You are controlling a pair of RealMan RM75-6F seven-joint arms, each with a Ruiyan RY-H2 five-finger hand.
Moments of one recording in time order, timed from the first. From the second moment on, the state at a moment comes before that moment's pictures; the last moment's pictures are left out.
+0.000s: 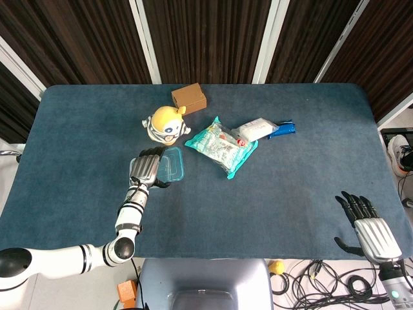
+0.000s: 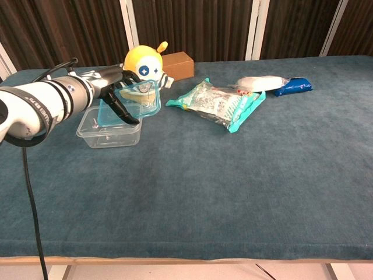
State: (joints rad) left arm -0.97 -1.67 -0.35 -1.42 0.46 1.04 0.64; right arm 0.11 -1.04 -0.04 -1.64 -1.59 1.37 0.05
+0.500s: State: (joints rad) left arm -0.99 -1.62 -0.31 -1.44 0.32 1.04 0.77; right arm 0.10 -1.04 -0.05 -1.63 -1.60 1.38 0.05
